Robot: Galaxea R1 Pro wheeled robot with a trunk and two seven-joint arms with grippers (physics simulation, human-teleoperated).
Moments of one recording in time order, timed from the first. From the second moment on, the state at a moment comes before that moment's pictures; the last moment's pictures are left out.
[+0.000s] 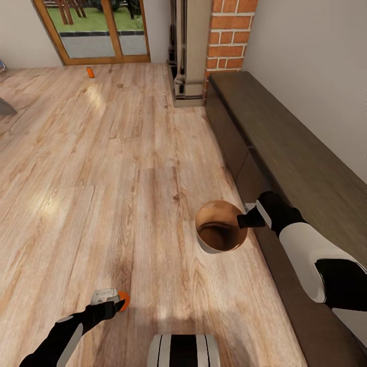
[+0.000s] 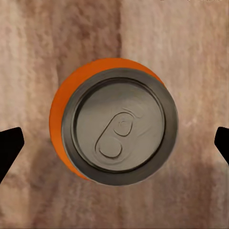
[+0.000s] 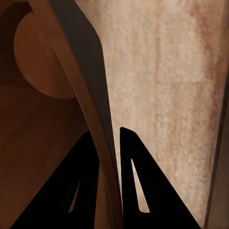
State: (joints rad) left arm -0.36 0.15 0.06 -0.80 0.19 0.31 -0.28; right arm -1.23 -0.09 0.07 -0.44 0.08 1.04 0.28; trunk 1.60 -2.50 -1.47
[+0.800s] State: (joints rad) left arm -0.36 0.15 0.06 -0.80 0.19 0.31 -0.27; right arm -1.23 -0.09 0.07 -0.44 0.08 1.05 0.28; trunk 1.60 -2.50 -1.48
